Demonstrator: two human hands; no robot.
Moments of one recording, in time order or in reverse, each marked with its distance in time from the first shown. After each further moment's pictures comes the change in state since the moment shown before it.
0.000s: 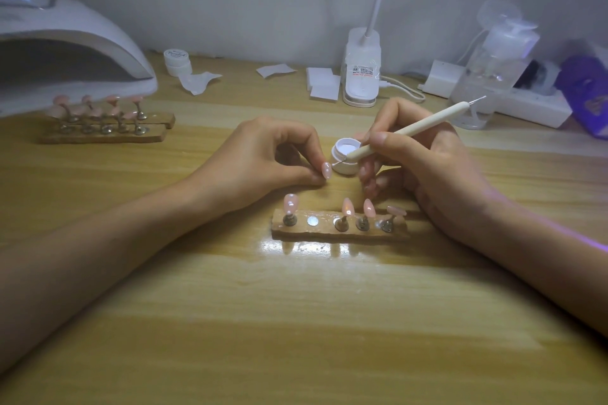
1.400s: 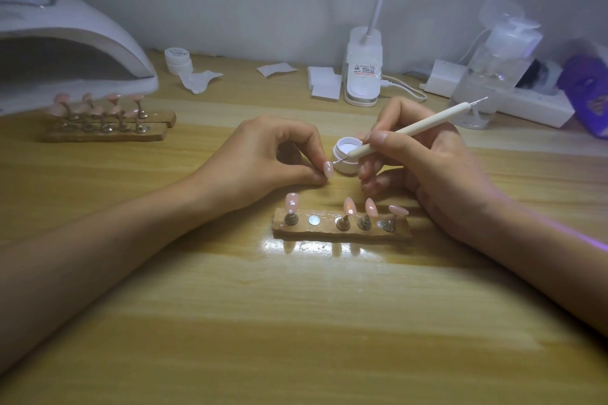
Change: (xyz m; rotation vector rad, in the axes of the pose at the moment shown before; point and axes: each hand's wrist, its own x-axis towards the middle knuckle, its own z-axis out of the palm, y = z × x) left_hand 0.001 0.000 0.000 -0.005 0.002 0.005; right_hand 0.000 0.000 0.000 -0.012 0.000 0.027
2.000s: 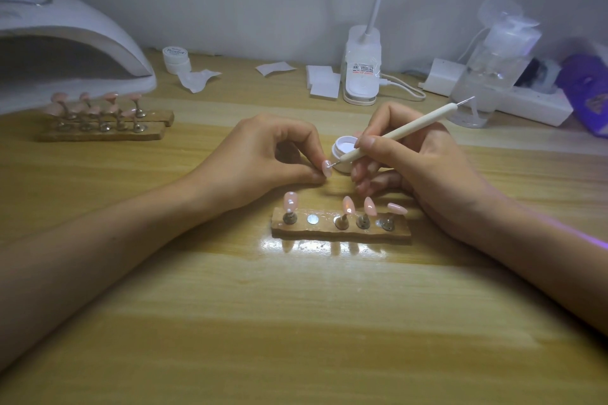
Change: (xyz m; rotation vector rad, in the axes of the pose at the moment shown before) left_hand 0.000 0.000 0.000 0.014 0.005 0.005; right_hand 0.002 0.003 0.000 -0.062 0.001 0.051
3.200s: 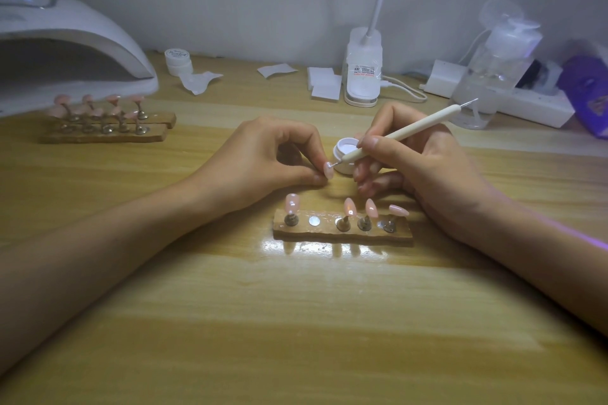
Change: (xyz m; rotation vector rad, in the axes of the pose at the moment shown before) left_hand 0.000 0.000 0.000 -0.026 -0.008 -0.002; right_hand 0.000 0.001 -0.001 0.017 0.003 -0.018
